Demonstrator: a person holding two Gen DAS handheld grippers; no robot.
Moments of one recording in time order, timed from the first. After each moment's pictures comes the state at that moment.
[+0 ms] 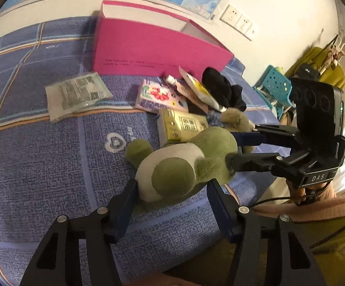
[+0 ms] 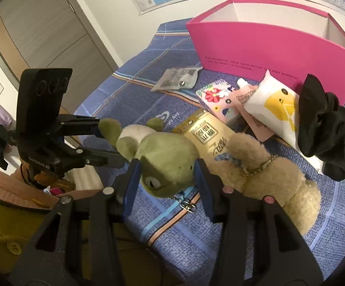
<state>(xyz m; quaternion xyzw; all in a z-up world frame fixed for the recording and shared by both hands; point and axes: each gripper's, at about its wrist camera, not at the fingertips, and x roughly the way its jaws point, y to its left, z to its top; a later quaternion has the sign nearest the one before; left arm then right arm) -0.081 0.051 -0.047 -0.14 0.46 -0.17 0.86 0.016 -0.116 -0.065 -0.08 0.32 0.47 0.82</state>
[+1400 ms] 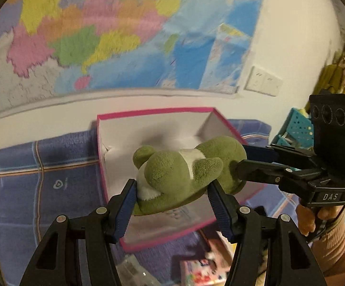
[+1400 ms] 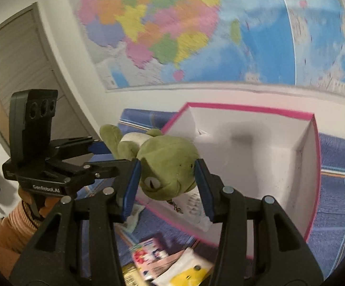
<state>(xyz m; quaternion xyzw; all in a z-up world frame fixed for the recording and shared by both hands) 0.135 0.084 0.069 -0.07 0.37 -0.11 0.92 0.180 -0.118 0.096 -0.01 0.20 0.43 0.88</state>
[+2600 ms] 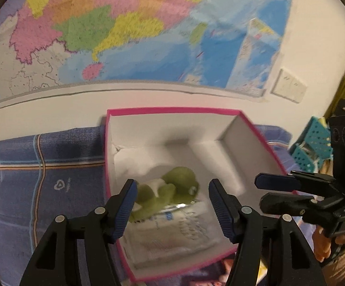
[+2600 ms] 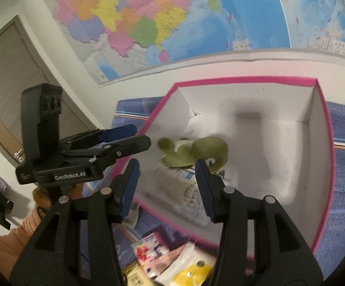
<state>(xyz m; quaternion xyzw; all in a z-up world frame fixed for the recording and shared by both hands) 0.162 0.088 0.056 -0.09 0.37 -0.07 0.92 0.195 -0.125 0.085 0.03 0.26 0.43 0.86</state>
